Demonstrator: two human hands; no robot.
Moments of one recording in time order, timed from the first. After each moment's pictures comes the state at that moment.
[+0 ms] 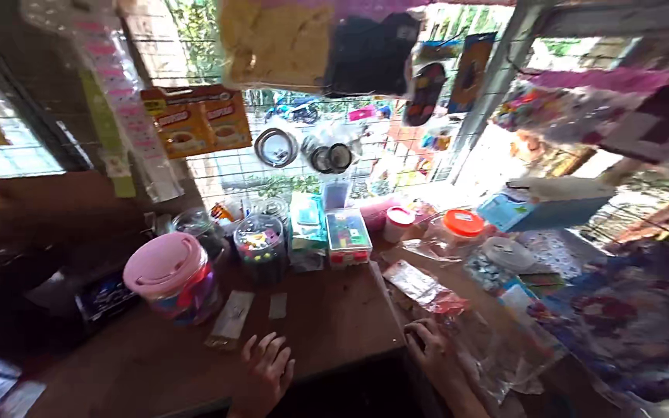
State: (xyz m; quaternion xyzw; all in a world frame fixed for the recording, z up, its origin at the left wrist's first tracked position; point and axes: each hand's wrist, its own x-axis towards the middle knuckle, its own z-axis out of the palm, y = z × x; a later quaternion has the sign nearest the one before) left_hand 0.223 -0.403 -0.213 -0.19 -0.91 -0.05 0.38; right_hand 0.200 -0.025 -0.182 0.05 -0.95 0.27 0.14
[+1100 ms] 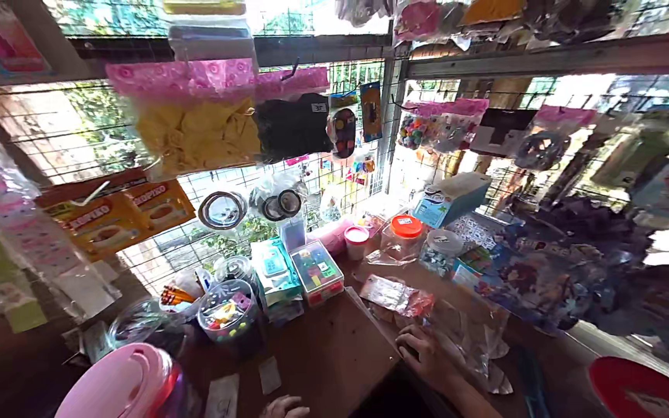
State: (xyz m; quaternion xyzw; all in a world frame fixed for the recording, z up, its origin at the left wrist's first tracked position) left_hand 0.199 -0.418 -0.171 -0.31 -0.88 -0.36 0.08; right_hand 0.203 -0.028 -0.185 0.02 -0.95 0.28 0.13
